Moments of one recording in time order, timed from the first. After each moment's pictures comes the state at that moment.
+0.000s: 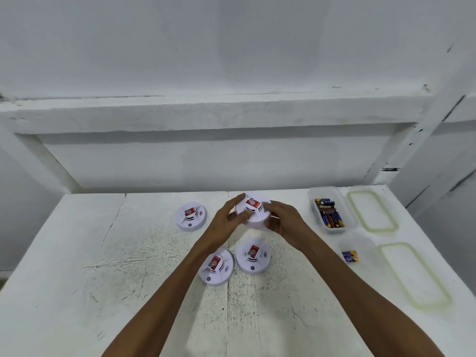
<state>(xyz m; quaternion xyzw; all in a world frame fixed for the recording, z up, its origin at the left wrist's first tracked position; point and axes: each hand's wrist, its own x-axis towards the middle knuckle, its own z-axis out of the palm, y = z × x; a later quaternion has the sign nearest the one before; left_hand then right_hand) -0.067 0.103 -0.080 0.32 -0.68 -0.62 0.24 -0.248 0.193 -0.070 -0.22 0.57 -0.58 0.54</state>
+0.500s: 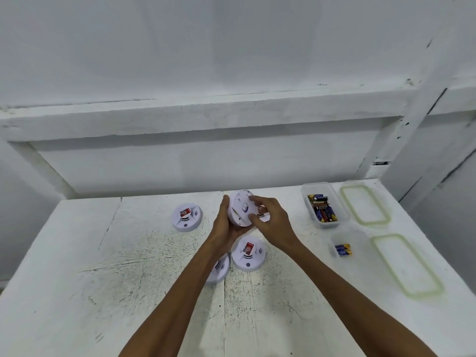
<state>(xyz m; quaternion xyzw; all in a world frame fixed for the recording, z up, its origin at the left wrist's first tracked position) -0.093 0.122 -0.078 0.33 -0.35 -0.84 0.25 -0.224 0.209 -0.080 -0.47 0.70 -0.49 0.21</state>
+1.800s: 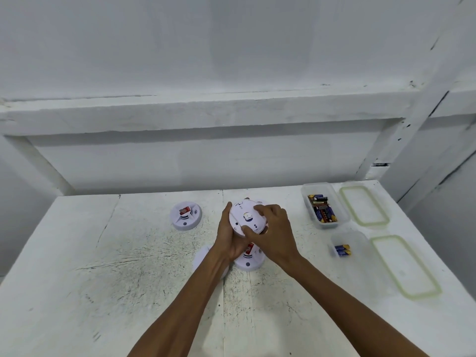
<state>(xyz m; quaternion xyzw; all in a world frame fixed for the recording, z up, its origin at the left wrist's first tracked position) -0.103 0.133 -0.107 0.23 -0.23 -0.90 0.27 -0.197 0.230 -0.073 -0.48 0.77 -0.40 0.11</state>
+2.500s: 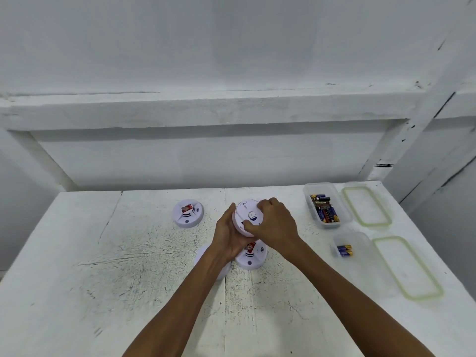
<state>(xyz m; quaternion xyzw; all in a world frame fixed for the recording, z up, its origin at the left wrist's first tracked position) -0.089 0.129 -0.106 0.27 -0.23 -0.91 0.22 -0.201 0.210 -0.046 -0.50 0.83 -0.22 0.10</state>
